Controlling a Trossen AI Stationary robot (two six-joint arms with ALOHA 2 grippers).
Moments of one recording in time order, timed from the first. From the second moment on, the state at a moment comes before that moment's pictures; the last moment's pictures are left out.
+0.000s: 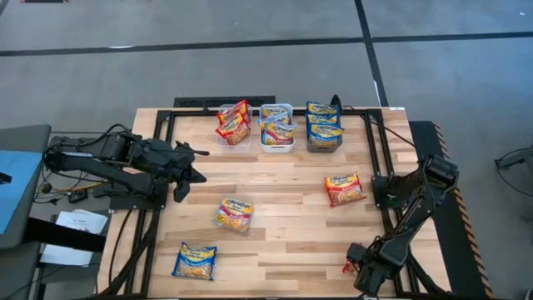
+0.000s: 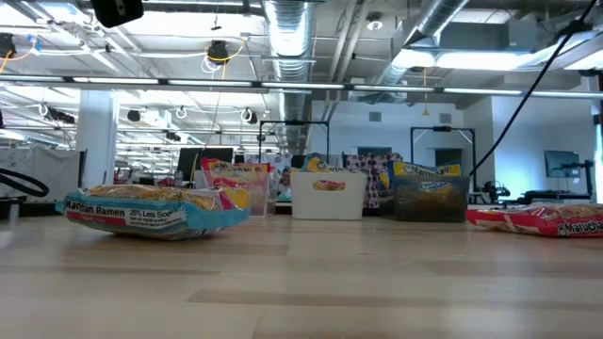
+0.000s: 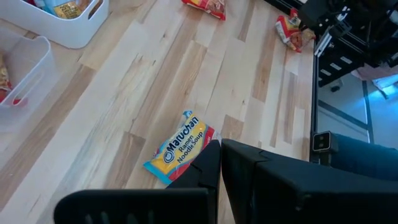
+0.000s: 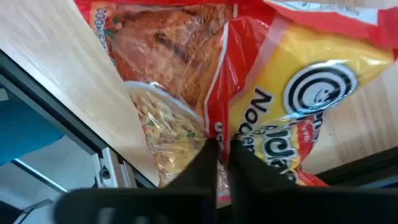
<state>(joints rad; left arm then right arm) -0.14 0.86 1.09 -0.86 -0.09 -0.56 1.01 1.73 1.01 -0.78 -0.18 1.60</state>
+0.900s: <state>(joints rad) -0.14 0.92 1.09 -0.87 -0.11 -0.57 0.96 1.71 1.23 -1.00 -0.01 1.48</state>
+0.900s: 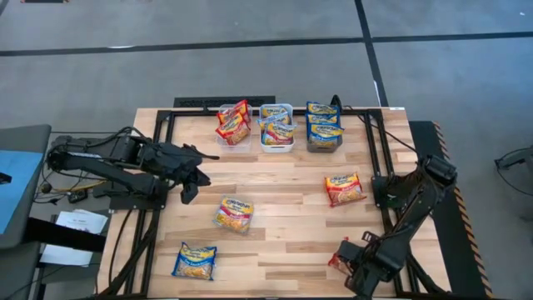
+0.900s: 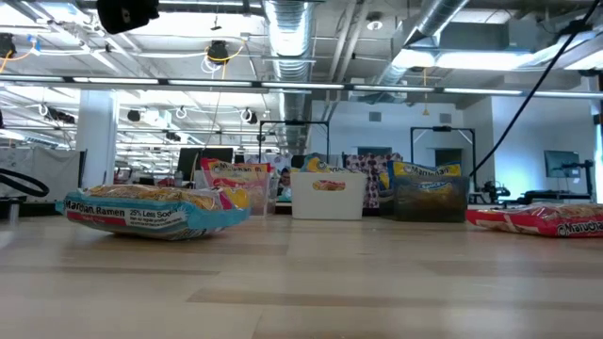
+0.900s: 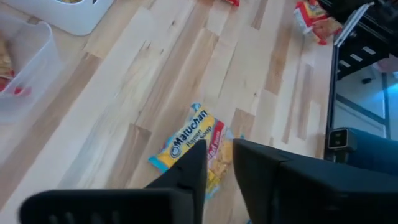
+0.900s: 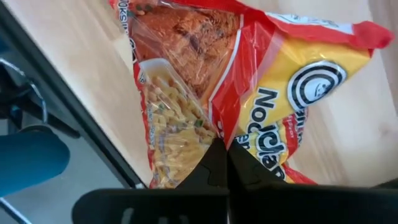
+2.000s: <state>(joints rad) 0.15 0.98 1.09 -0.55 -0.24 -0.74 0.24 1.71 1.55 -1.09 0.46 0.30</state>
